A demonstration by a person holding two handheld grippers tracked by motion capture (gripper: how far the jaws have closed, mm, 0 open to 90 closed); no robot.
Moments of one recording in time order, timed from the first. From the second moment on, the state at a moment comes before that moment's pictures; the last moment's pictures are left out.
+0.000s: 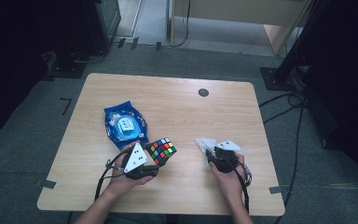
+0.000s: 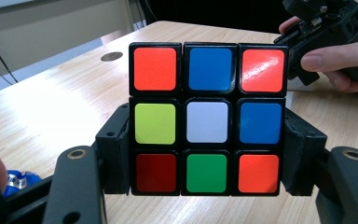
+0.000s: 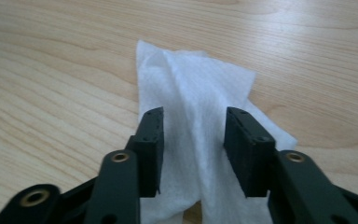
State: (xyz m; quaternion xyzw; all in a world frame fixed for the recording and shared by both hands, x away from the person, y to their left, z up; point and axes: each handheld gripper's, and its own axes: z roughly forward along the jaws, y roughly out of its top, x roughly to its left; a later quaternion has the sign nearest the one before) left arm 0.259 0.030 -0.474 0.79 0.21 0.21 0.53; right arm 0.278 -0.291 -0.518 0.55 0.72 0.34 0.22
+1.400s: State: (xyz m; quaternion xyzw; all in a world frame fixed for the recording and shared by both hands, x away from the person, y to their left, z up) left arm 0.241 0.015 -0.470 0.80 0.15 0.19 0.55; right arm 0.229 -0.223 -0.445 0.42 0.71 0.54 0.17
